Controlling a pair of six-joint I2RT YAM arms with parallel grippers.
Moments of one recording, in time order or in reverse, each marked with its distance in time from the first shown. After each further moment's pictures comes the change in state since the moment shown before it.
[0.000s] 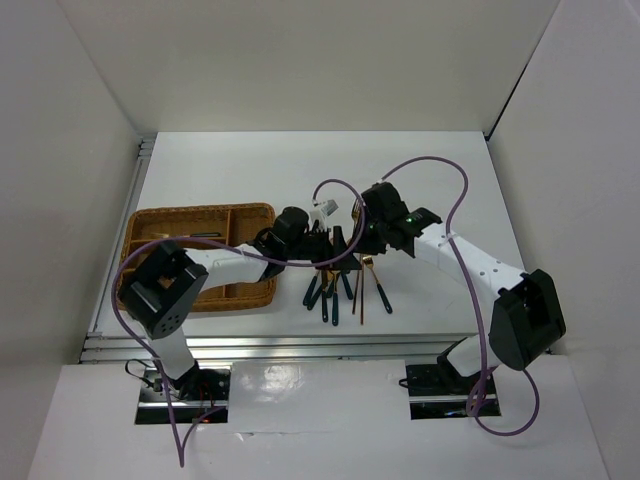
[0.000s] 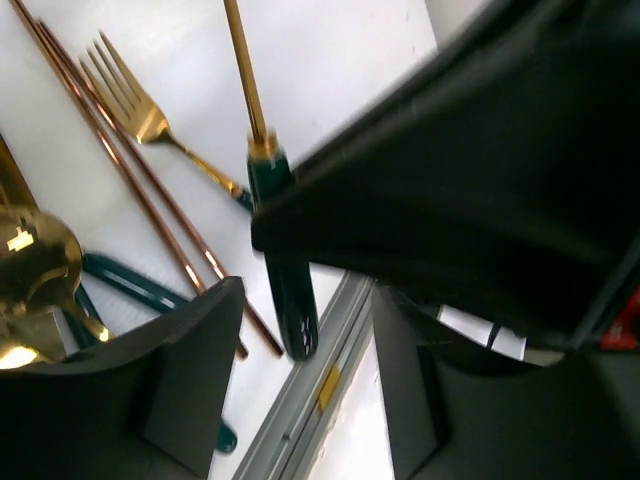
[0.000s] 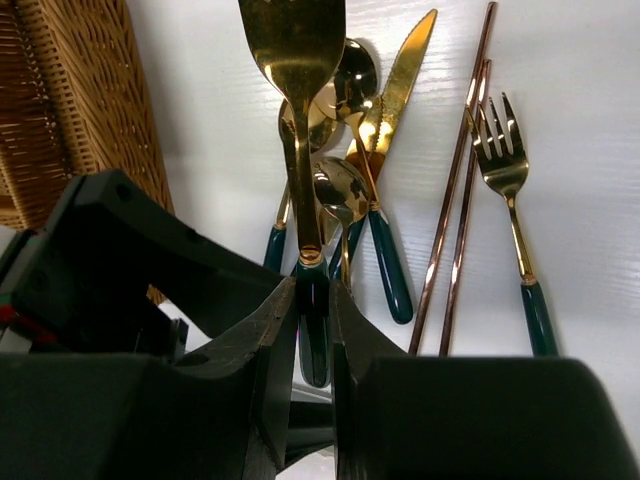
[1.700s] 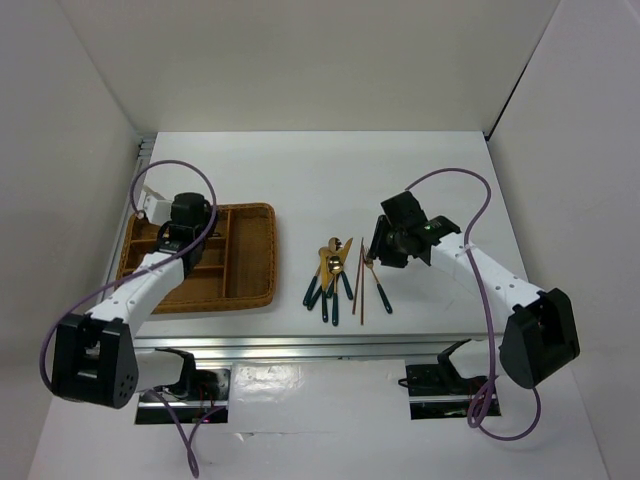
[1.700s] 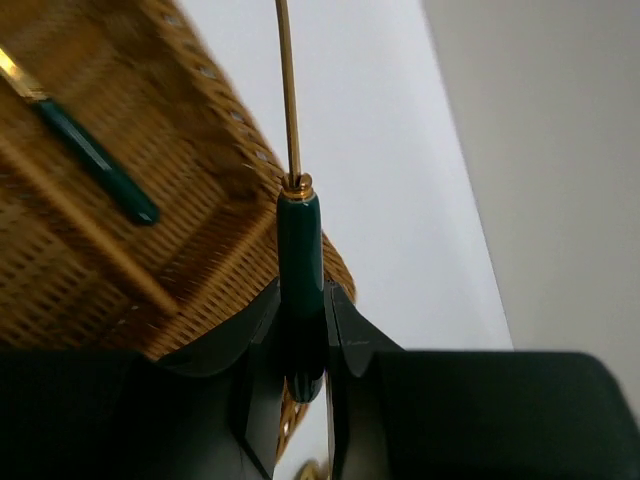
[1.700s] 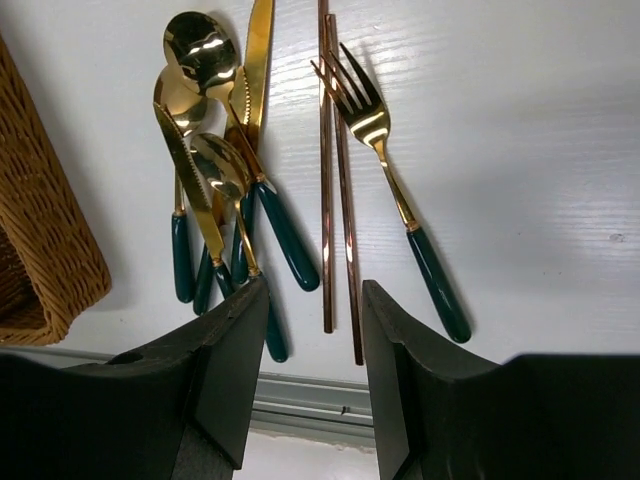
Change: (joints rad) left arm 0.533 -0.528 -0.192 -0.383 -0.919 -0.442; right arm -0.087 -0.112 -0.101 -0.111 0.044 -0.007
